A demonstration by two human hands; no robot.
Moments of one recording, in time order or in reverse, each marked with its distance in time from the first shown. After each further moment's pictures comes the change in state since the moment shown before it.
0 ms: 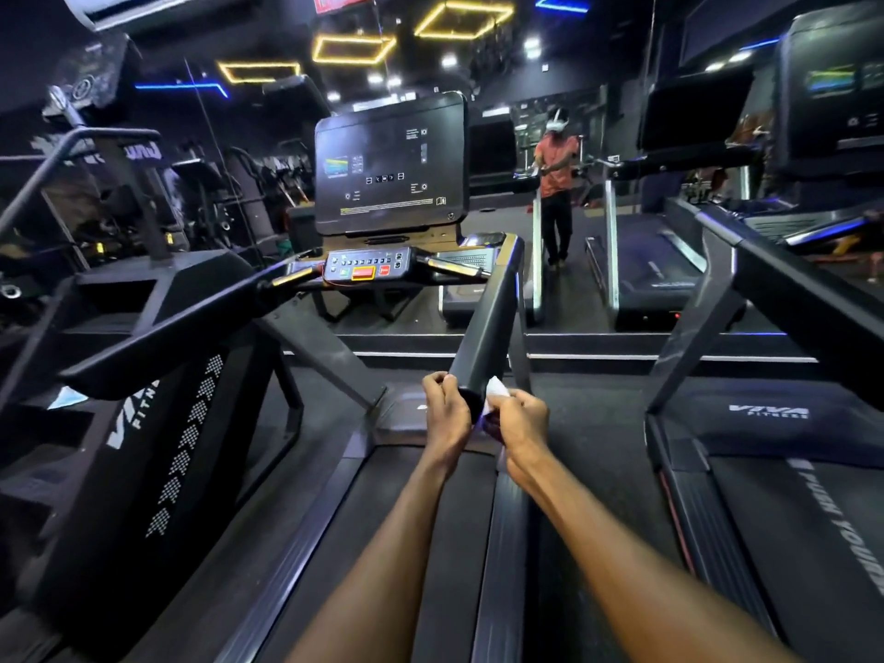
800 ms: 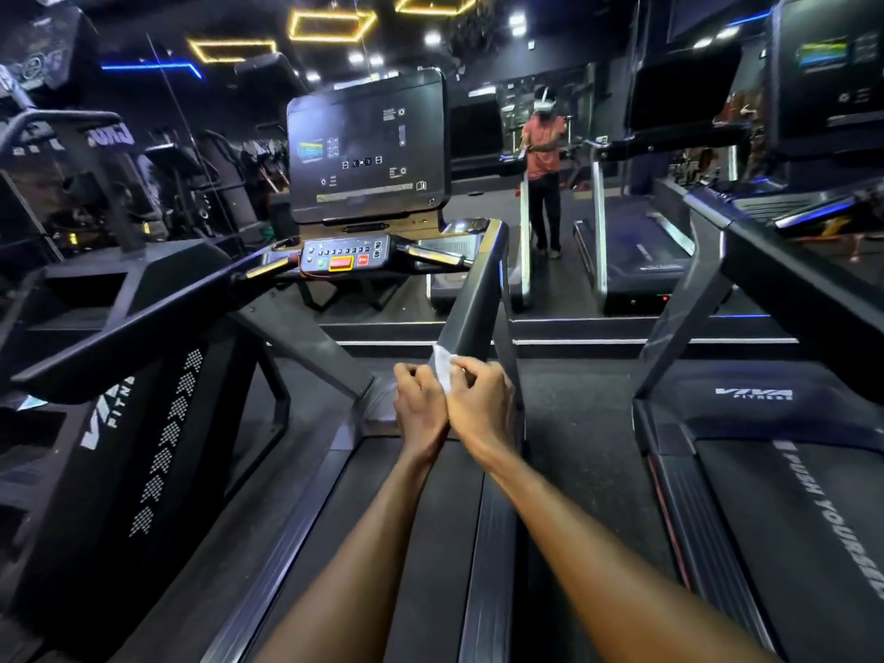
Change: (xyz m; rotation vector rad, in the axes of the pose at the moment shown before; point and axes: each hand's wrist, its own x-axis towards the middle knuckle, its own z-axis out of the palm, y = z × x) left_hand 0.019 0.004 0.007 0.223 0.149 0.021; right_hand 0.011 -0.012 0.021 -0.527 0.089 -0.458
